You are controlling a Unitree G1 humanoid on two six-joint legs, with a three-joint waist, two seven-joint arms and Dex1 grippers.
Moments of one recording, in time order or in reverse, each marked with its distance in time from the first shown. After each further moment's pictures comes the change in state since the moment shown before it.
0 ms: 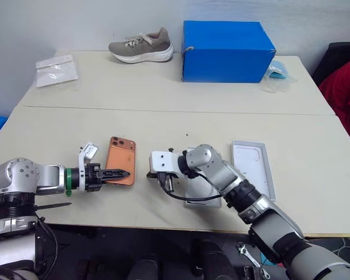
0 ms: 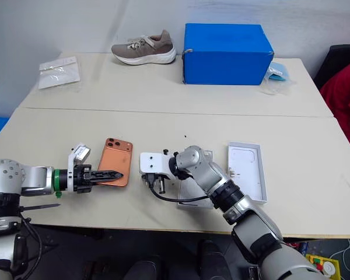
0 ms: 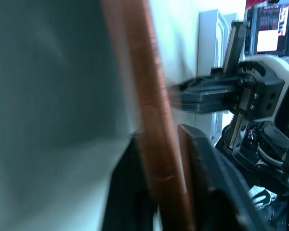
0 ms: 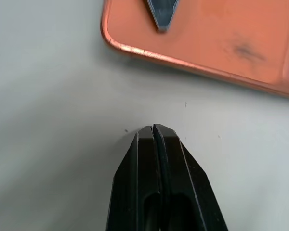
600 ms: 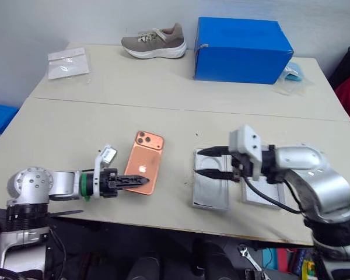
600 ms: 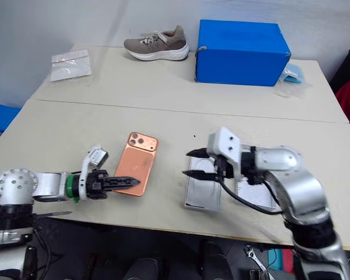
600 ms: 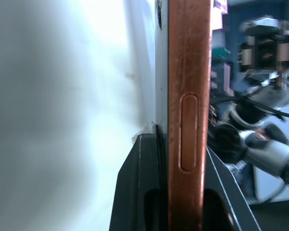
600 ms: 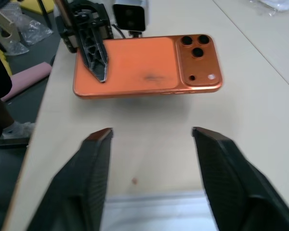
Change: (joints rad) left arm 0.063 -0.199 -0.038 -0.240 -0.310 0.001 0.146; right arm 0.468 -0.505 -0.622 -0.900 0.550 0.575 0.034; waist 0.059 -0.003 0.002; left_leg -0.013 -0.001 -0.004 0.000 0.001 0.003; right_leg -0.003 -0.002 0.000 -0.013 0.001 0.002
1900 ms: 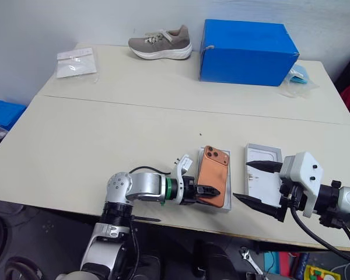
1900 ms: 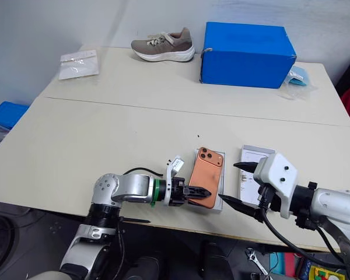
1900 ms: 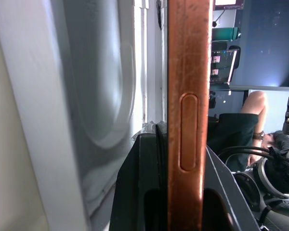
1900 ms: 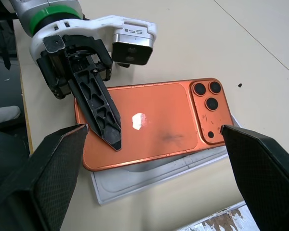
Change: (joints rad) left arm -0.063 -0.476 -0.250 0.120 -0.551 -0.213 1.070; right arm 0.426 -0.151 -0.319 -0.219 0.186 0.006 -0.252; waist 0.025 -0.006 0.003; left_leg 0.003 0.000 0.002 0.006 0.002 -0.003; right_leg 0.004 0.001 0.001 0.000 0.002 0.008
